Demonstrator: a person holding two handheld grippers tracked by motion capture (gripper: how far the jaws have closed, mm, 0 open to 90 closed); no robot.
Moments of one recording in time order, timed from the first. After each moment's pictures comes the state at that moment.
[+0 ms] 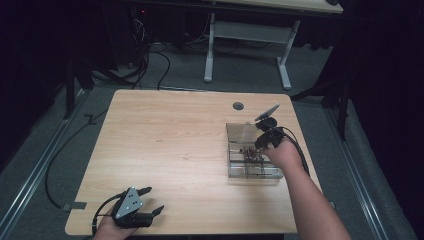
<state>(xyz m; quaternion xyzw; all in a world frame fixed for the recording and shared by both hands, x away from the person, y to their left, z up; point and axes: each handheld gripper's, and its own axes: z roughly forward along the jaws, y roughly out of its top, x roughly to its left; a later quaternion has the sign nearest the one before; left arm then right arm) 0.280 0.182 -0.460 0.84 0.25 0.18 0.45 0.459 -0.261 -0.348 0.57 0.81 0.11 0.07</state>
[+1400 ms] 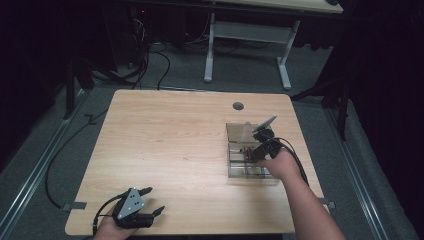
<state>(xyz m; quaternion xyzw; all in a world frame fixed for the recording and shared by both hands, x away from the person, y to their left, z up) 0.280 0.180 -0.460 0.84 0.24 0.18 0.45 0.448 -0.254 -0.383 0.56 0.82 0.10 0.03</state>
